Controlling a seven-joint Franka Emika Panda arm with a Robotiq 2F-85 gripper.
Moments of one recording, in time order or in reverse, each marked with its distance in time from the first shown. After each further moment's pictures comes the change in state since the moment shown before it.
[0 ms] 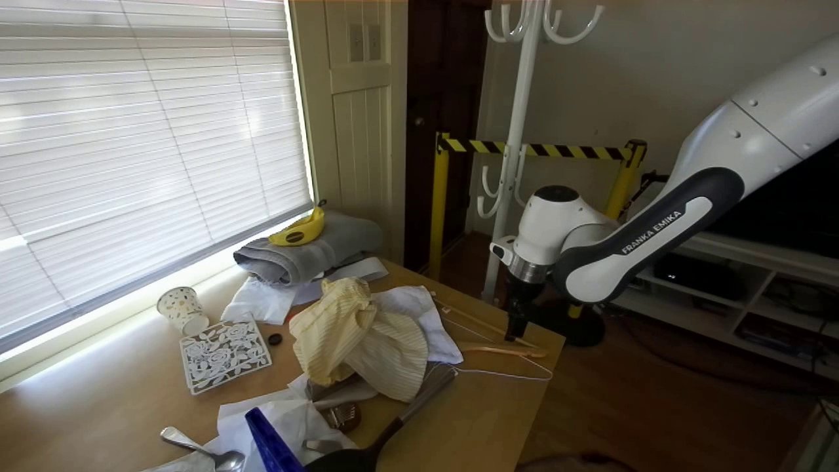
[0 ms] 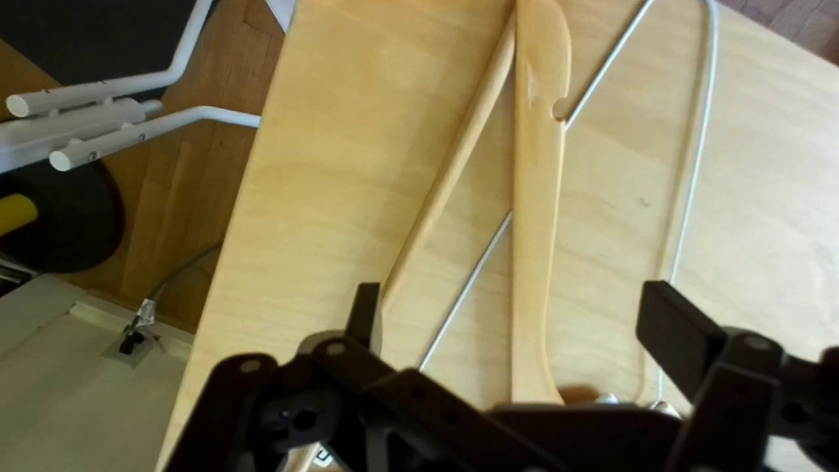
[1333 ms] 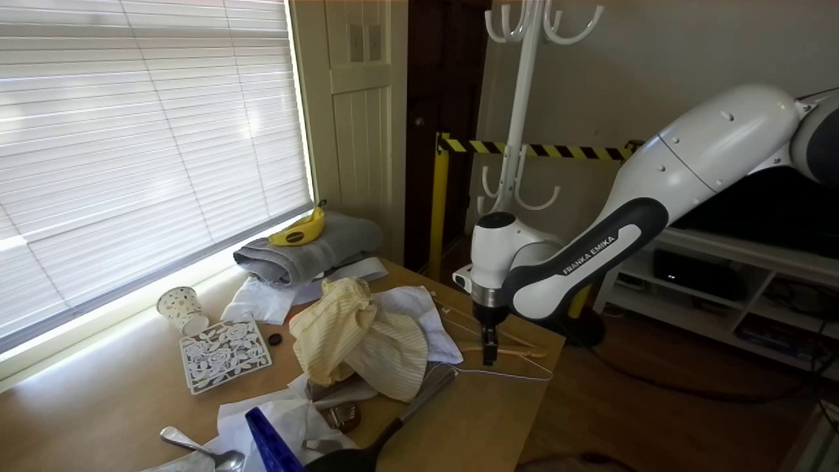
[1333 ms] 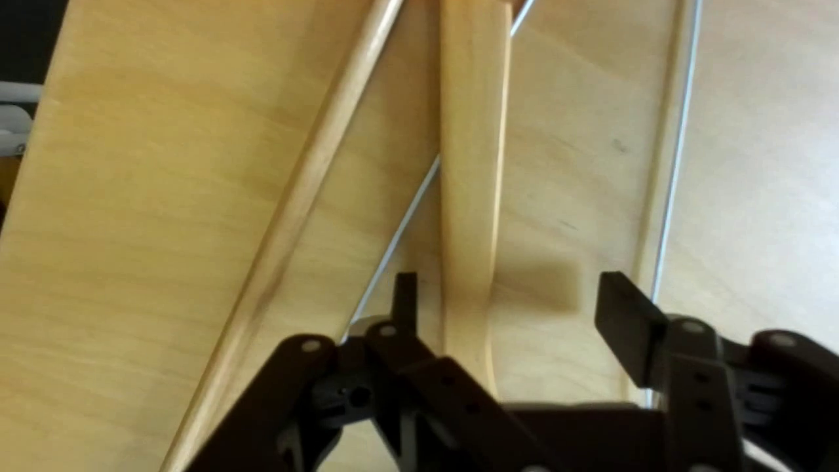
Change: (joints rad) arm 0.085 0.247 0.008 0.290 -0.005 -0.227 0.026
